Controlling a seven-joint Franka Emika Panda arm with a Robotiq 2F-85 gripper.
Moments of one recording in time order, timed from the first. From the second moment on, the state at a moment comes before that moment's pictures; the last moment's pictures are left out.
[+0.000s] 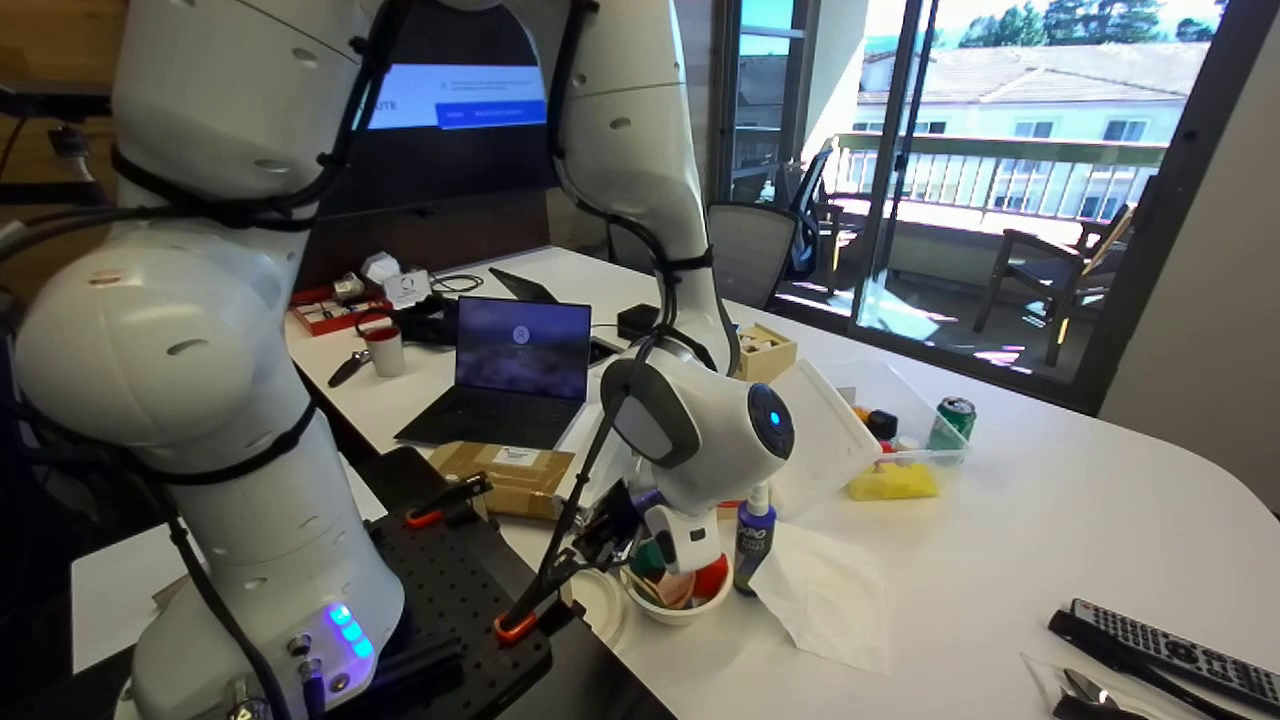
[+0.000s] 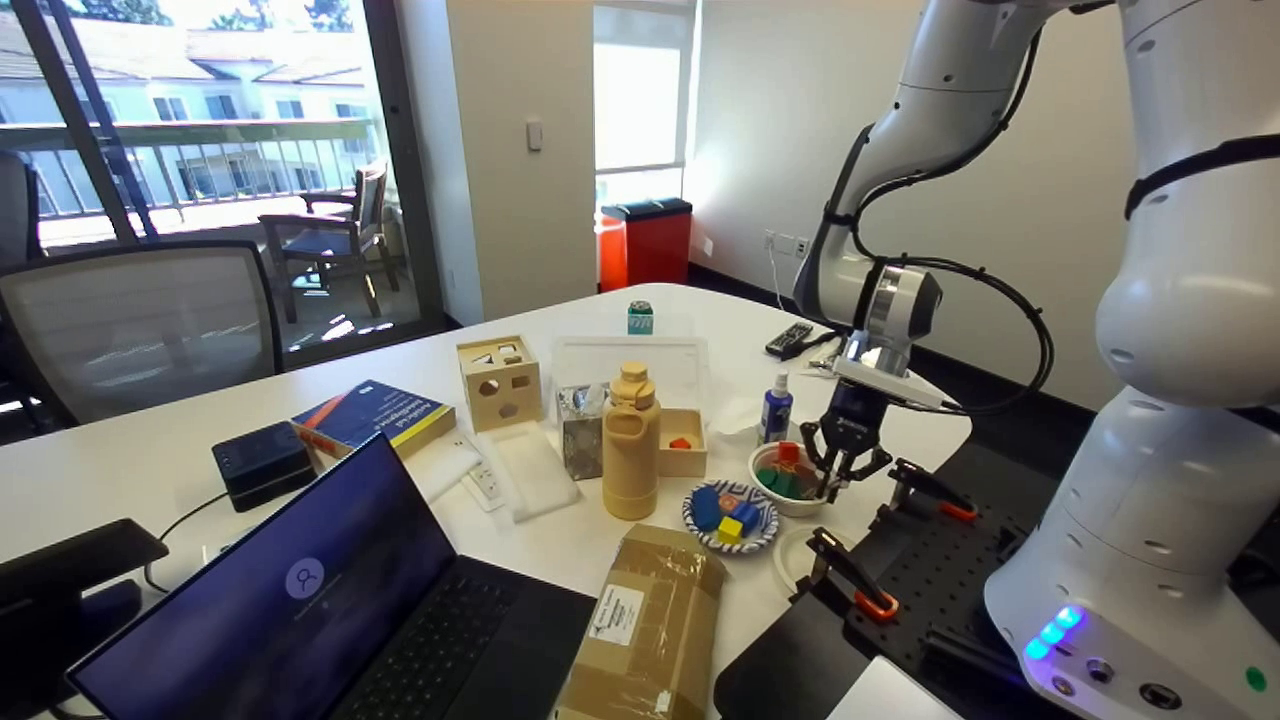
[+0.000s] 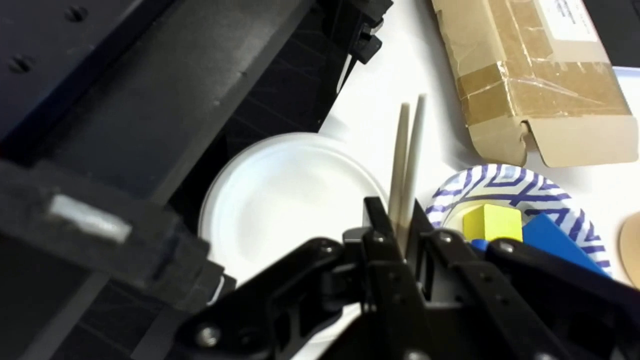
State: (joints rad) arm -0.32 0.49 -0.16 -2.55 0.83 2.32 -0.25
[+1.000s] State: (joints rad) arm -0.28 0.48 -0.18 -2.58 0.81 2.41 -0.19
